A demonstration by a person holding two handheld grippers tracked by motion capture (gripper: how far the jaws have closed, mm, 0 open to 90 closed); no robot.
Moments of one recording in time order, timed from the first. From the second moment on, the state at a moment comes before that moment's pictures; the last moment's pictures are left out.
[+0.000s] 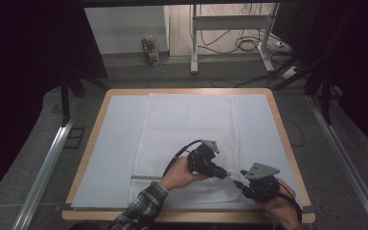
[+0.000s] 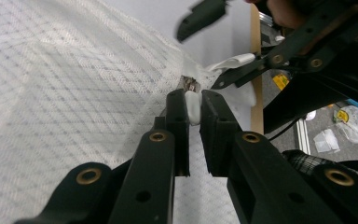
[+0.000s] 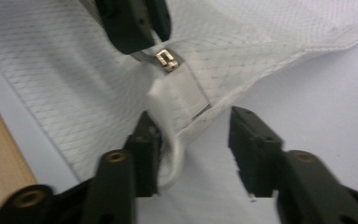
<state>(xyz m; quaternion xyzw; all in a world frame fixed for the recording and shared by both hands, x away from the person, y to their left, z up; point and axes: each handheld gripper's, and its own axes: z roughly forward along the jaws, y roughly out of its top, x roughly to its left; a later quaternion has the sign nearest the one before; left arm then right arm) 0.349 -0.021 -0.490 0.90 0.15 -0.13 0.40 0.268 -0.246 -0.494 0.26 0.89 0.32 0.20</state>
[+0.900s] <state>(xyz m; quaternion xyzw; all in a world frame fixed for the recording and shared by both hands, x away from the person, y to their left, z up) 0.350 -0.018 -0.496 0.90 0.15 -0.14 0.39 0.285 -0.241 -0.491 0.24 0.89 0.33 0.18</state>
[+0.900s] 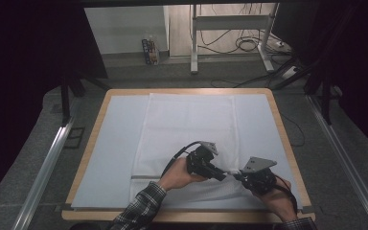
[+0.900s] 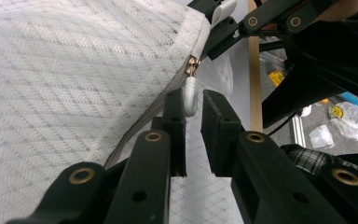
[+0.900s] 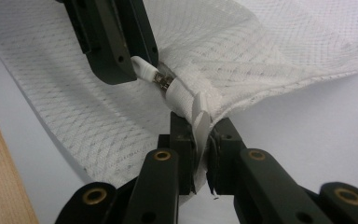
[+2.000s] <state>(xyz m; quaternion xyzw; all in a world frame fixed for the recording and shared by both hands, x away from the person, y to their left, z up) 0.343 -0.017 -0.493 0.89 0.17 -0.12 0.39 0.287 -0.244 -0.492 0.28 0.89 0.34 0.15</state>
